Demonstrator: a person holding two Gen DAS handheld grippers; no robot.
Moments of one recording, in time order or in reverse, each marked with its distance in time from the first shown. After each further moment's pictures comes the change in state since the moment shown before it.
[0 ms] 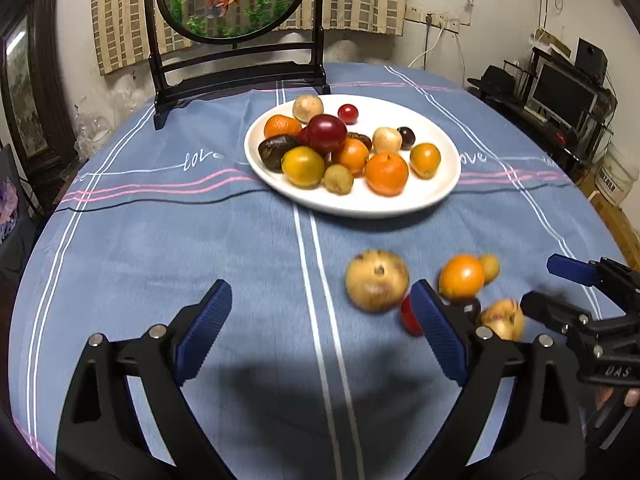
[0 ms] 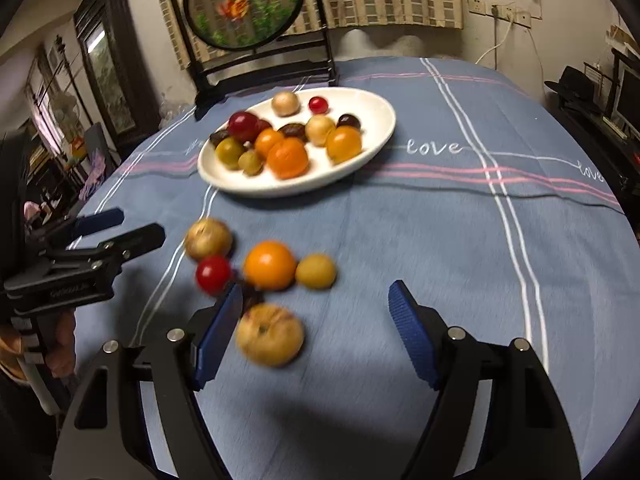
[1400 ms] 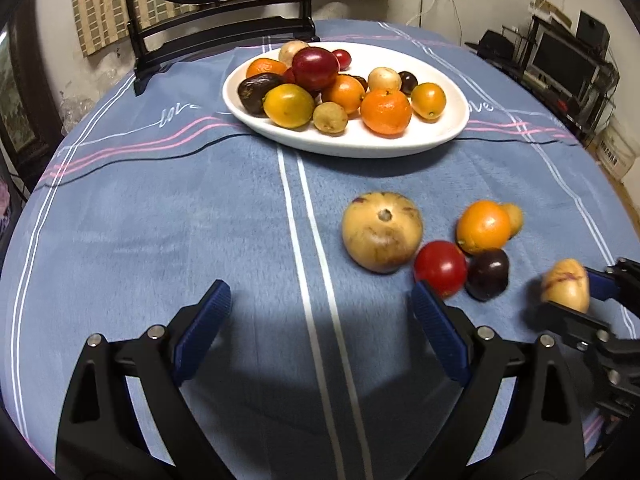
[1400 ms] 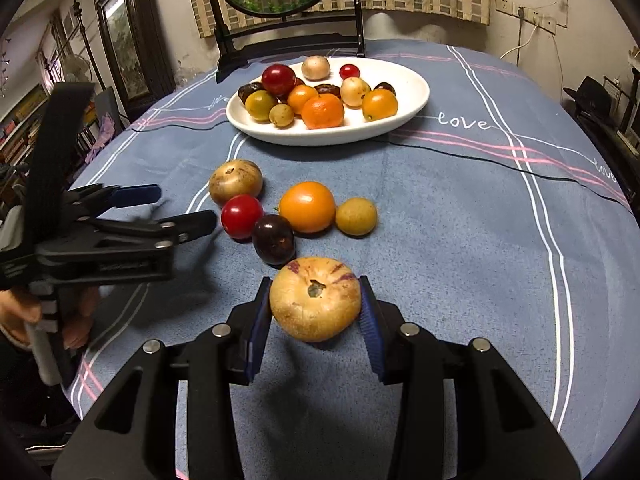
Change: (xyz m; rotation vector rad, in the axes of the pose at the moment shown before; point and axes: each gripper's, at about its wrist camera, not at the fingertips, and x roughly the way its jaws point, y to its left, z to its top) left arm 0.044 -0.004 -0.012 0.046 0.135 -0.013; right arm 0.004 0.019 -0.019 -0.062 0.048 0.012
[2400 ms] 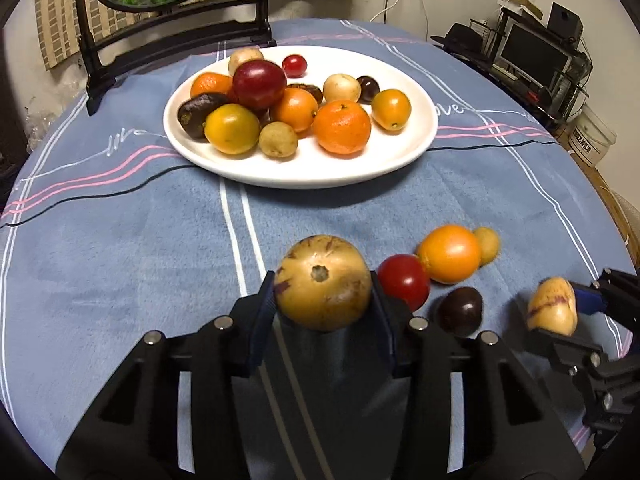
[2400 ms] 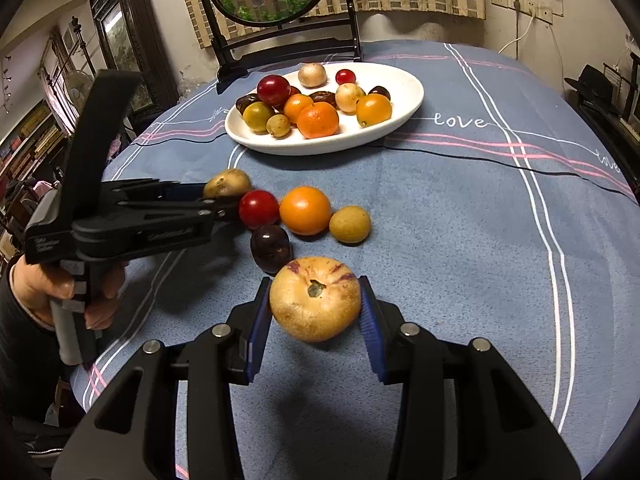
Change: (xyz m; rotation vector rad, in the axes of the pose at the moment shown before) left arm 0.007 -0.017 0.021 0.056 -0.013 -0.118; right arm -0.005 -0.009 0.003 0.036 -0.010 0.027
